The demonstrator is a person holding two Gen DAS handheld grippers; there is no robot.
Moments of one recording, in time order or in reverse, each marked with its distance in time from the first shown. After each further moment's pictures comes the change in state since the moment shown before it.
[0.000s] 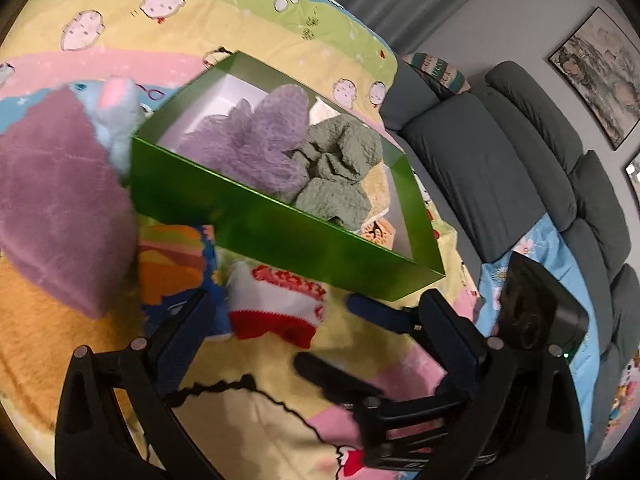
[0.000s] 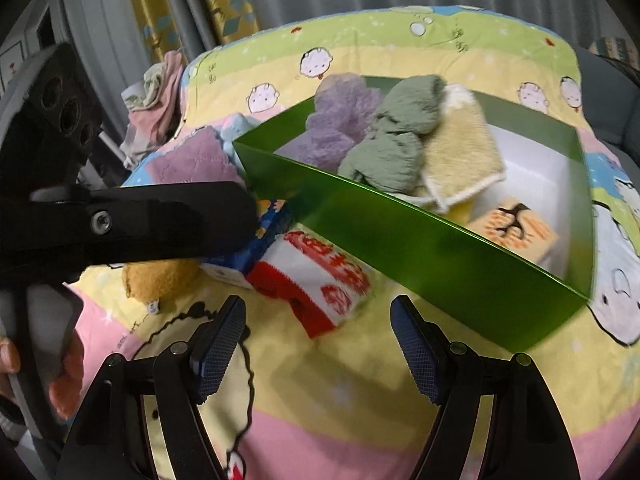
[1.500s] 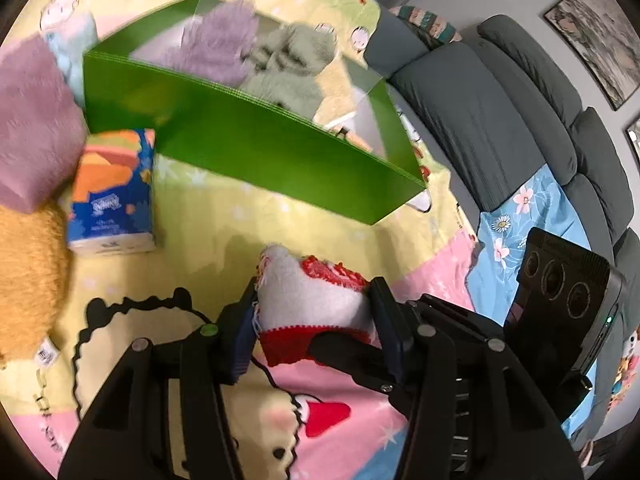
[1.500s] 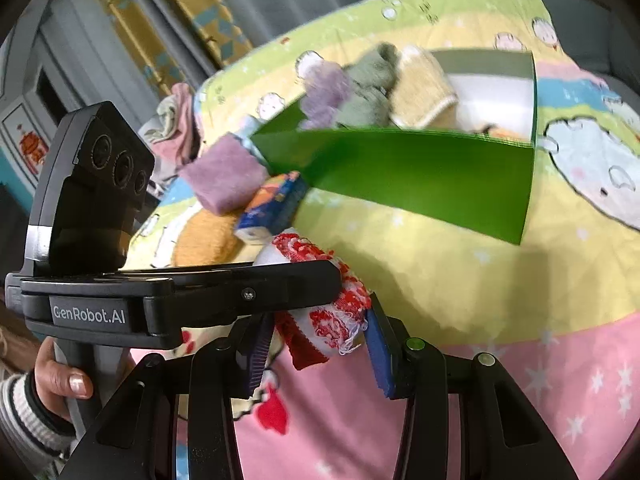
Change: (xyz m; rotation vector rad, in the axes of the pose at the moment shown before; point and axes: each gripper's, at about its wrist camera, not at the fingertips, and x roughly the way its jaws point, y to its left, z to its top) left arm 0.024 -0.038 -0.047 0.048 0.137 0.007; right arm -0.044 -0.017 -0.052 0.170 -0.042 0.152
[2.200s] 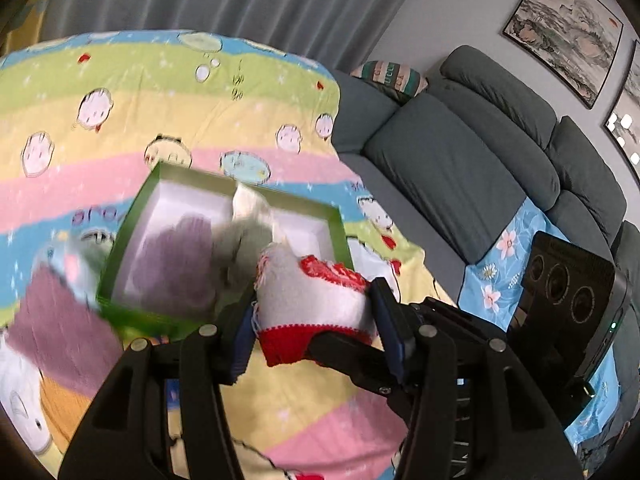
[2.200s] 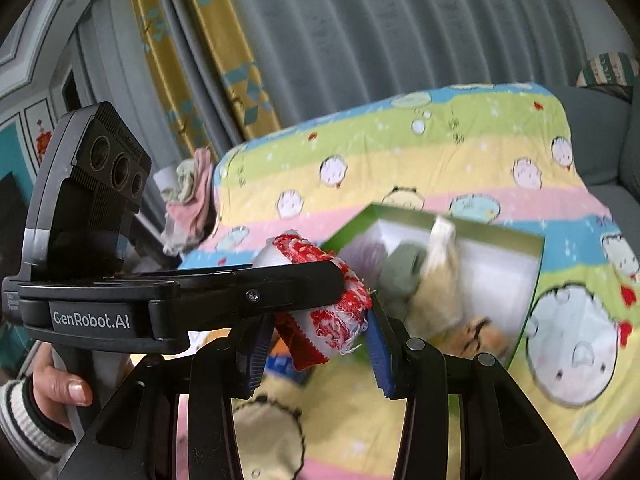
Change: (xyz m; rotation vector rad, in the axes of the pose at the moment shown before) left arm -0.066 -0.048 0.106 0.158 -0.194 0.016; right arm -0.049 0.028 0.113 -0.124 -0.221 -0.027
